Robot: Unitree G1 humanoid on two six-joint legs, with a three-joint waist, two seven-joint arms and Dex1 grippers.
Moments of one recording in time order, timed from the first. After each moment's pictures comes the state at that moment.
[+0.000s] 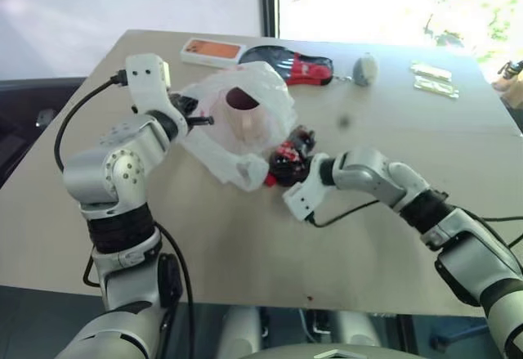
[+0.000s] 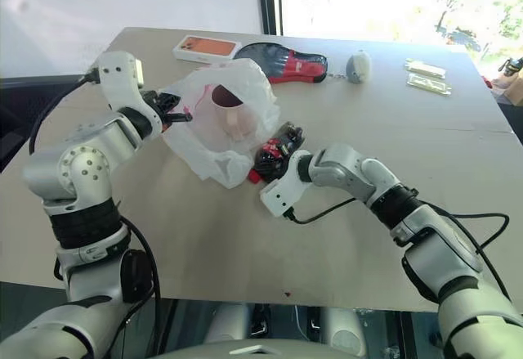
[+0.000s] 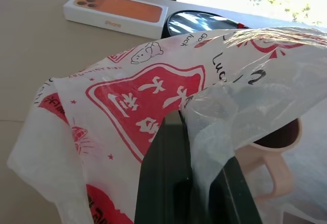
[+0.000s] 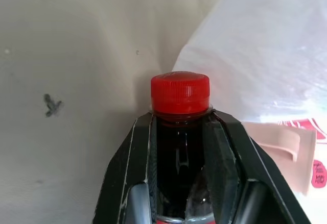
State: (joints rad) left arm -0.70 0.41 0.35 -0.25 -0.43 1.16 -0.09; right arm -0.80 -0.46 0.62 0.31 -0.58 -0.59 0.68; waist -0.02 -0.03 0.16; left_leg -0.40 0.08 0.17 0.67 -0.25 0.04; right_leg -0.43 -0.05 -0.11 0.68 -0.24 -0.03
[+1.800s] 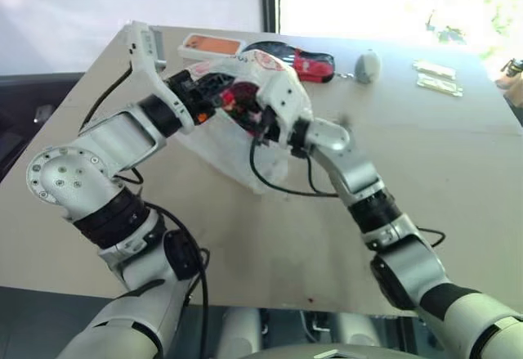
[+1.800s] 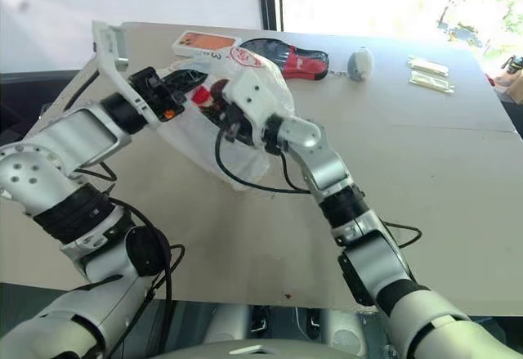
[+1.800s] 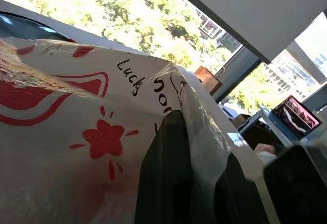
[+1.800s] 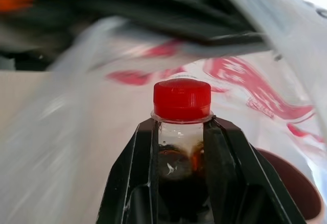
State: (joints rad) left arm -0.82 0.30 0.66 -0.34 -1.09 1.52 -0.05; right arm -0.94 0.06 0.21 0.37 0.15 0.16 0.60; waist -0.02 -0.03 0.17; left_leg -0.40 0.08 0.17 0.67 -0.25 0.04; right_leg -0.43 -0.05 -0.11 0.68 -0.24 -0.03
